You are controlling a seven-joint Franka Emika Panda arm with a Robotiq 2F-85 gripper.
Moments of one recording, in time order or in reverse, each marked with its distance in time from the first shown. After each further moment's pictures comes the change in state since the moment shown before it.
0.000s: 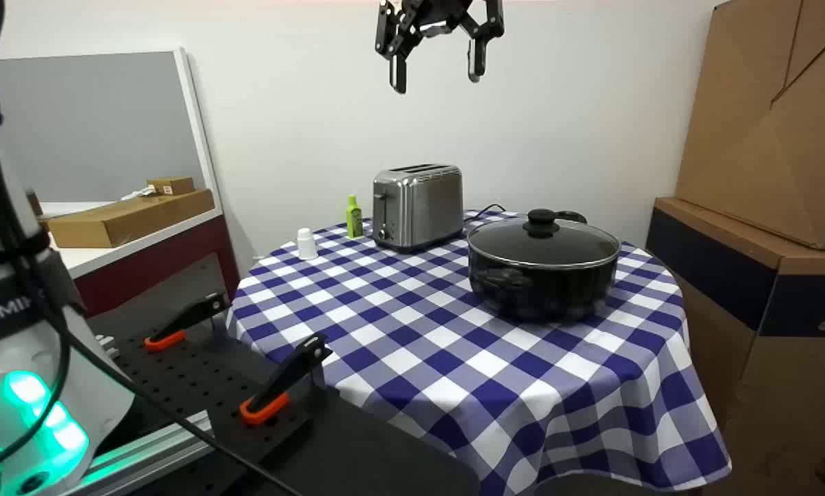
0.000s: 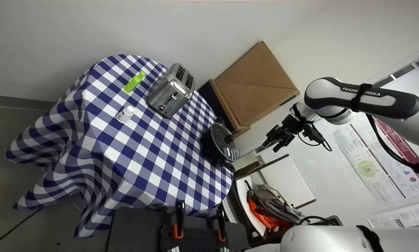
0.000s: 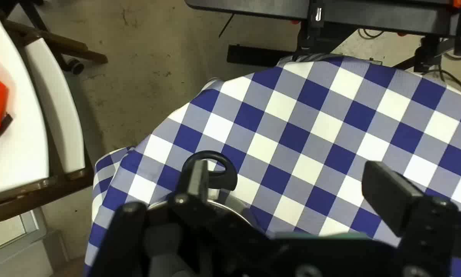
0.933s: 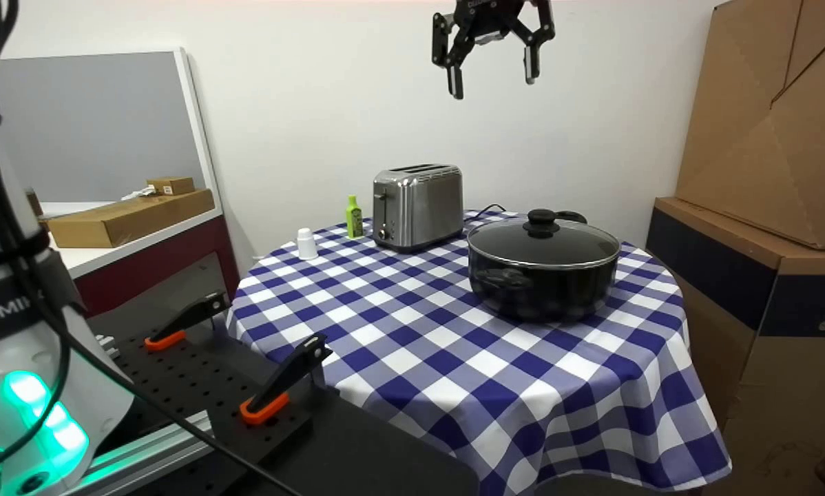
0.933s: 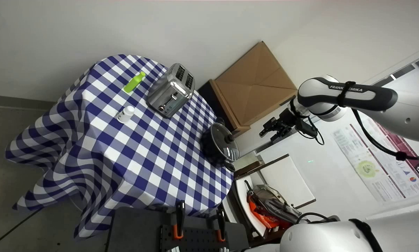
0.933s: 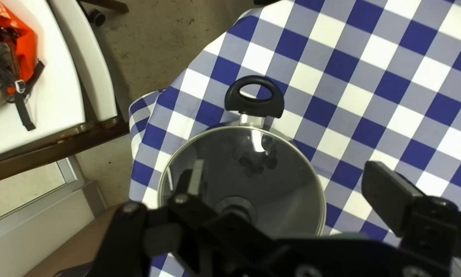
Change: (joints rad) arm -0.023 0.150 -0.017 0.129 0.000 0.181 0.004
